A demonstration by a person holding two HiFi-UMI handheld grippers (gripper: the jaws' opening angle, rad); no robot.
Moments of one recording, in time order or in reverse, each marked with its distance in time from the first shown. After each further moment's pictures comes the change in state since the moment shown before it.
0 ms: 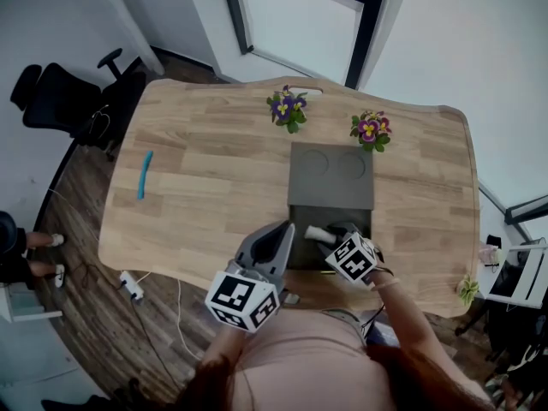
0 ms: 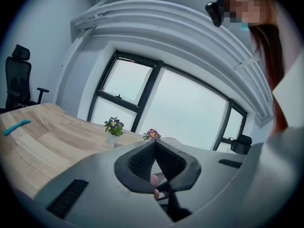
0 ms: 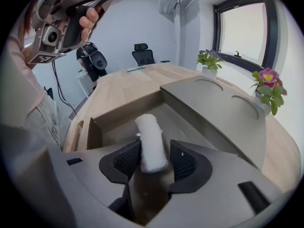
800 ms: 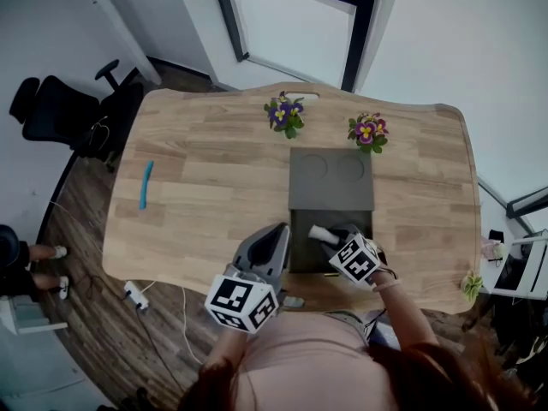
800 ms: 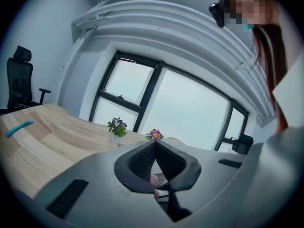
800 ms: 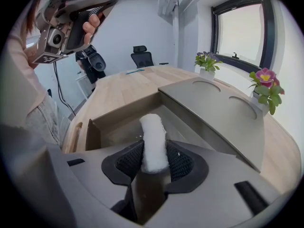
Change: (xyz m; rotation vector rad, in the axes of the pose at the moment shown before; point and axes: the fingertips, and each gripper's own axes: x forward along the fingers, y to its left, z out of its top) left arm -0.005 0.011 0.002 0.001 -0.002 0.017; right arm -0.001 -0.003 0.003 0.007 -0.032 -0.012
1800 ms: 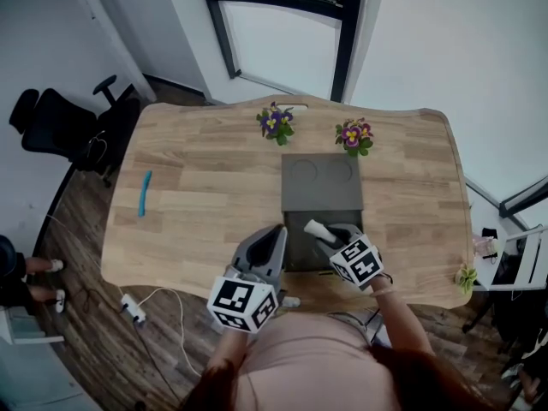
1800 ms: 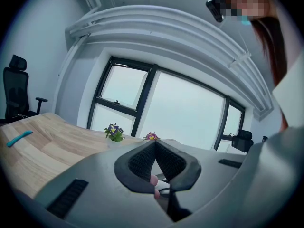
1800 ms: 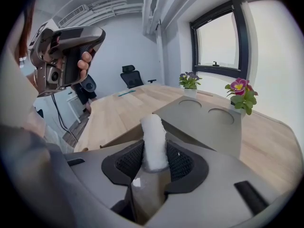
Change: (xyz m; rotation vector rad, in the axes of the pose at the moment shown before) left arm -0.014 -0.022 0.008 0.074 -0.036 -0.015; right arm -0.051 -0.004 0.034 0.153 -0.203 -0.085
